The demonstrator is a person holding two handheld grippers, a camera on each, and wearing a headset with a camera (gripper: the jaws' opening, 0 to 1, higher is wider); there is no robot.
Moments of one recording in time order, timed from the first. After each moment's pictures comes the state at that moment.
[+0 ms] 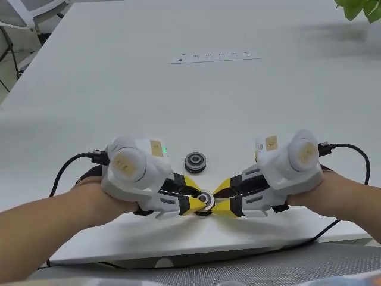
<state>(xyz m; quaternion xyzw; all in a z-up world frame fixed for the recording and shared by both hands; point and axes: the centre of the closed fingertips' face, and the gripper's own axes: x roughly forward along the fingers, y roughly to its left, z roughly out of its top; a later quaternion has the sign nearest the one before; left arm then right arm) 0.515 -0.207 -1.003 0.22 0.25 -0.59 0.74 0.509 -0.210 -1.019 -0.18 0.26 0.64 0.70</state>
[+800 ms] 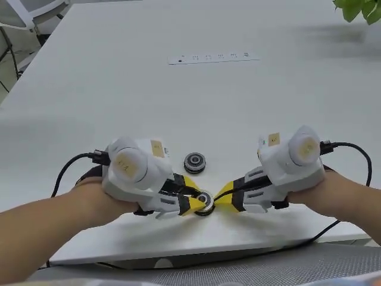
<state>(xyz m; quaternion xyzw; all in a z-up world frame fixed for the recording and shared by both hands) 0.515 -0.207 -1.003 0.23 0.25 -0.59 0.74 0.513 -0.217 -1.018 -0.14 0.29 0.62 0.72</state>
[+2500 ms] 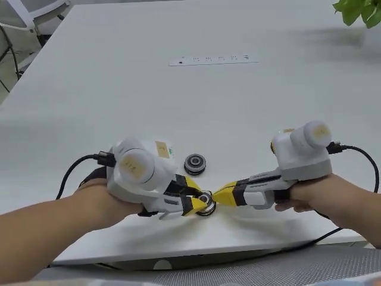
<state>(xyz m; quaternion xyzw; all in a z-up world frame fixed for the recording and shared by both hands) 0.518 -0.209 -1.004 0.23 0.26 -0.57 0.74 0.517 -0.211 -1.001 0.07 0.35 0.58 0.73</state>
